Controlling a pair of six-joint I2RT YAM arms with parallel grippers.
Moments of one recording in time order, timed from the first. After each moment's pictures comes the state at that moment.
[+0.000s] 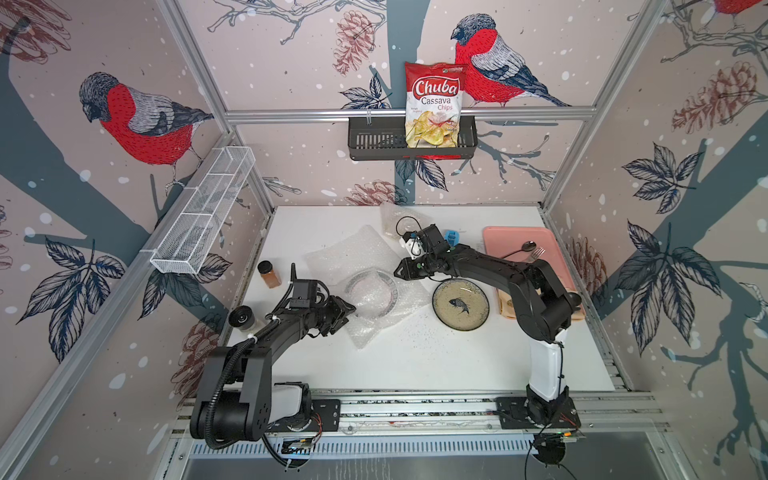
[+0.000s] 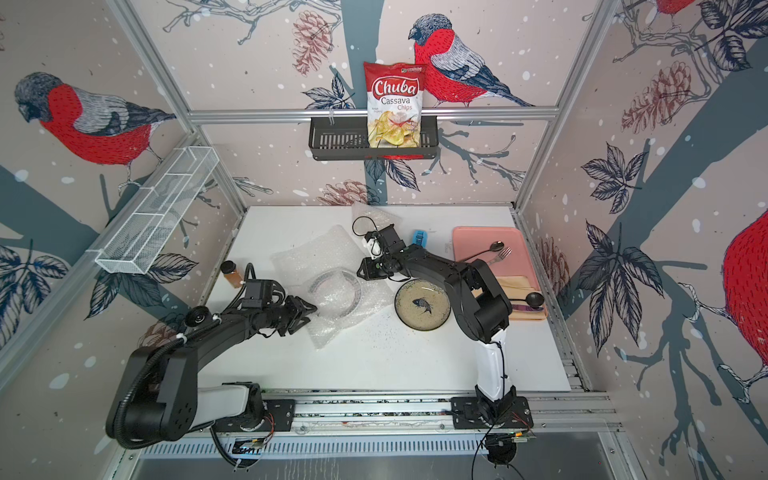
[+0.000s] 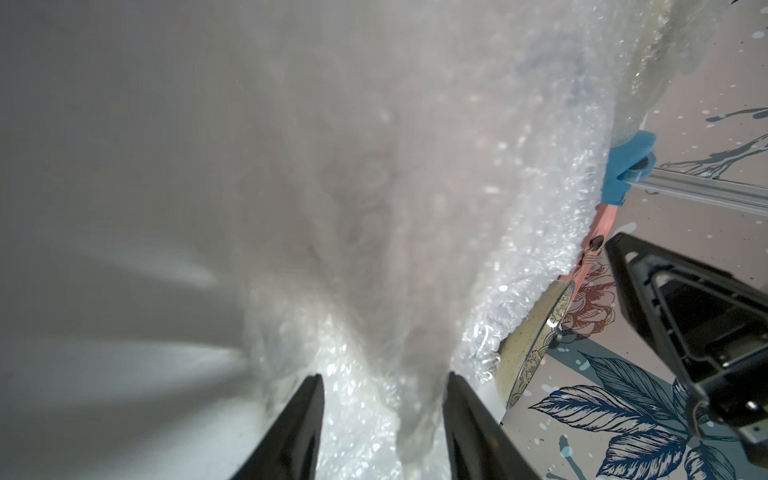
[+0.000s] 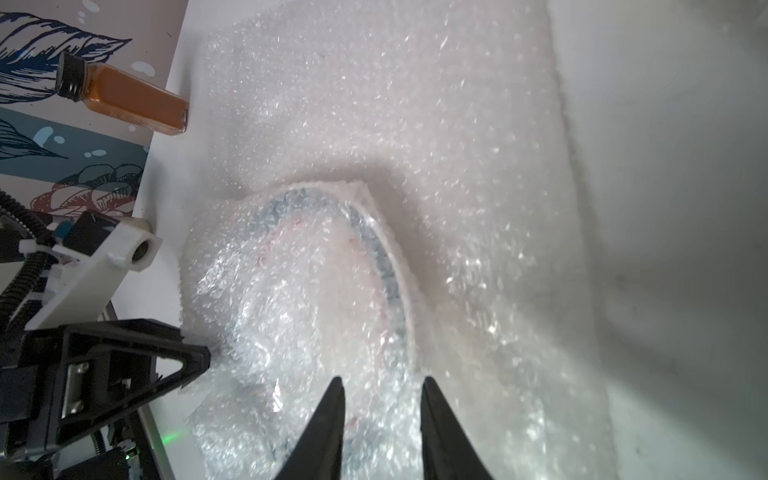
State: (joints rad) left arm -0.05 1.29 0.46 -0.20 0.60 -0.89; right arm 0.67 2.04 1.45 -0.30 -0.44 0.33
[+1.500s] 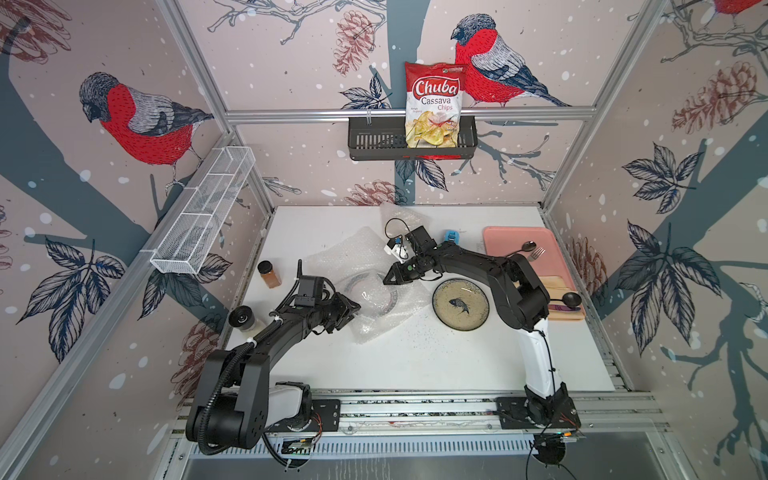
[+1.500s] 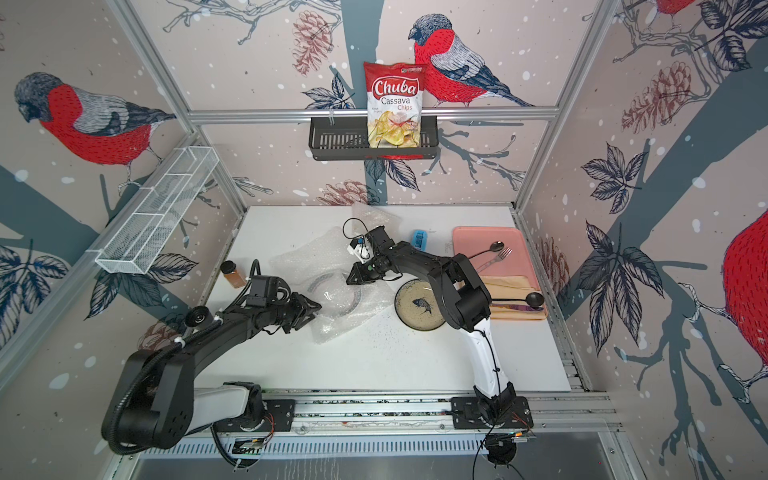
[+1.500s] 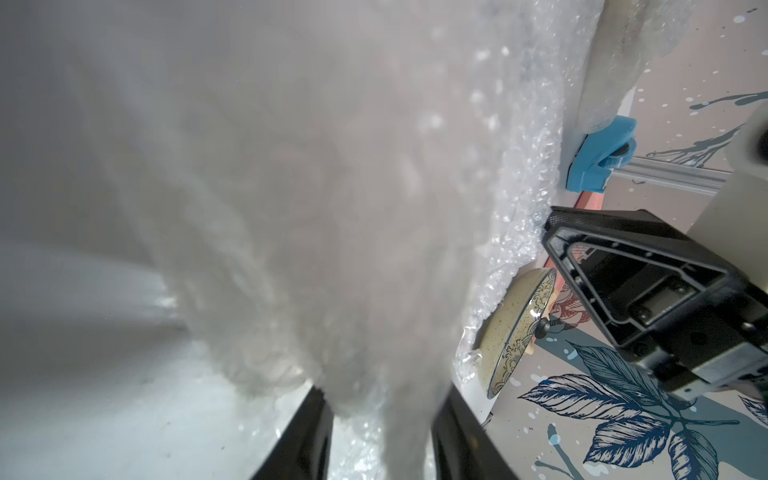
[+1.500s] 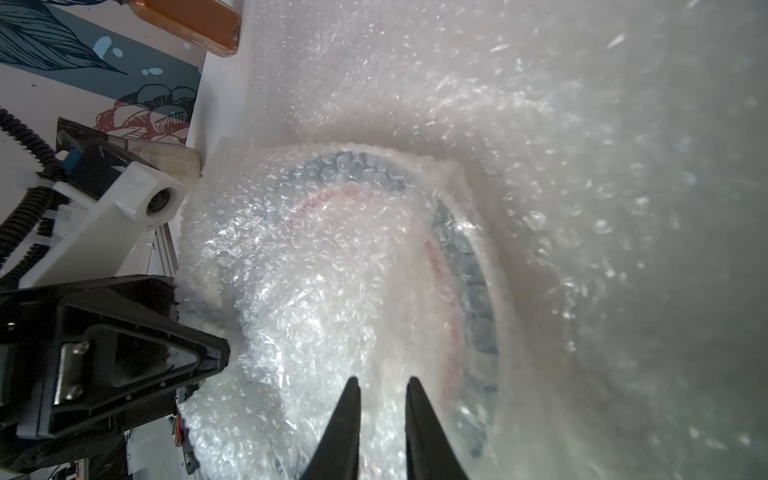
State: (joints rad) left arm -0.13 1.27 0.50 -0.22 0.60 -0.96; right arm 0.70 2.20 1.60 -0.40 -0.68 0.24
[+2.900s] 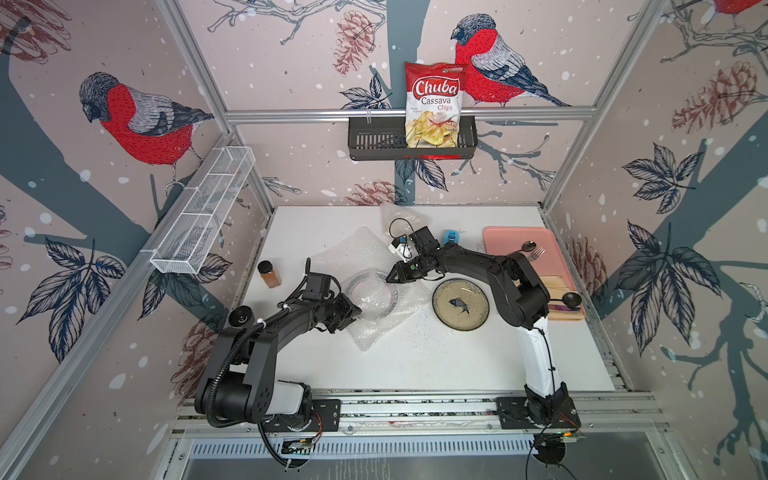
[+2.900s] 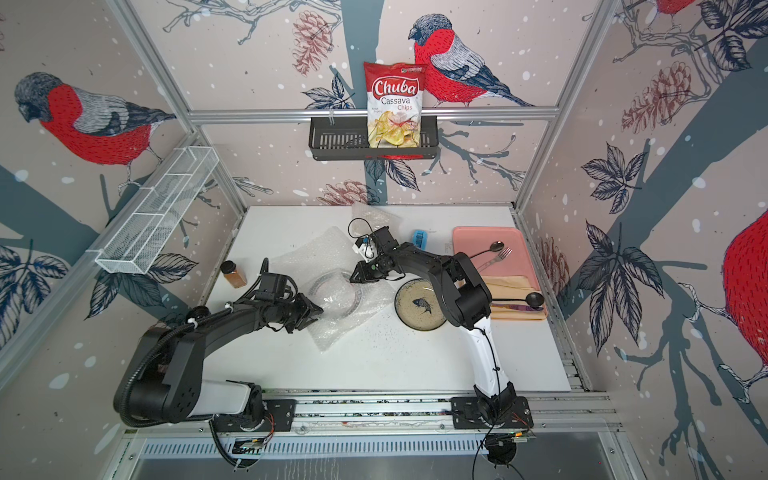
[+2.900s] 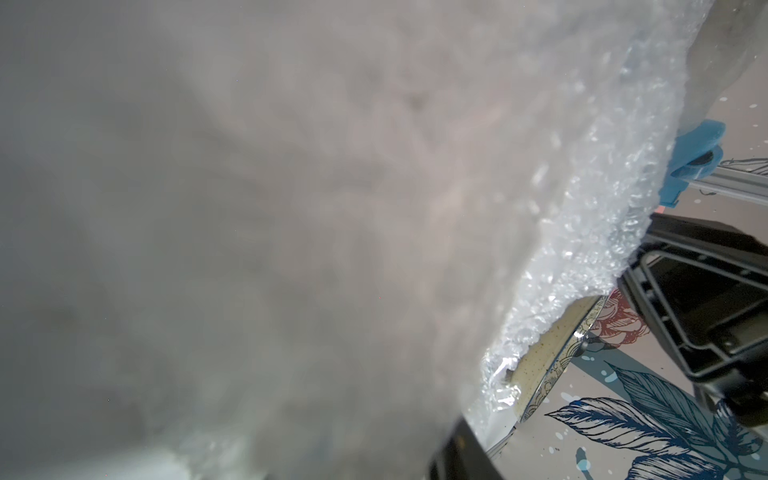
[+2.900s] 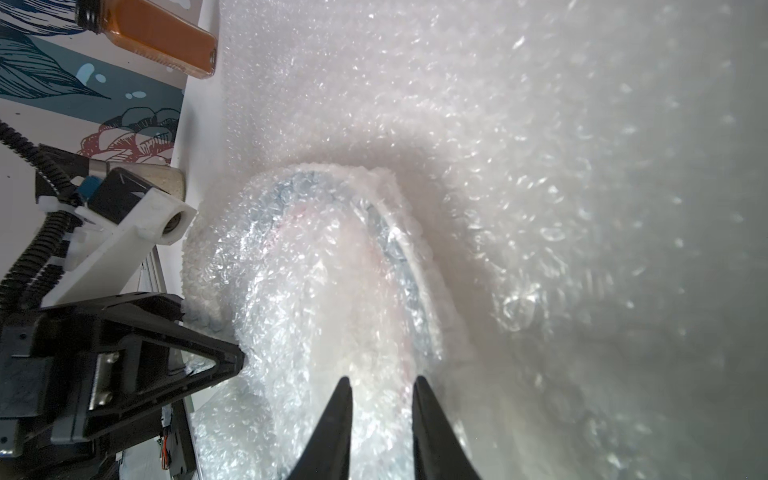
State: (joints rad) left arm -0.16 1.39 0.55 -0.24 0.53 -0.97; right arm 0.67 2.22 1.57 -0.34 -0.67 0.26
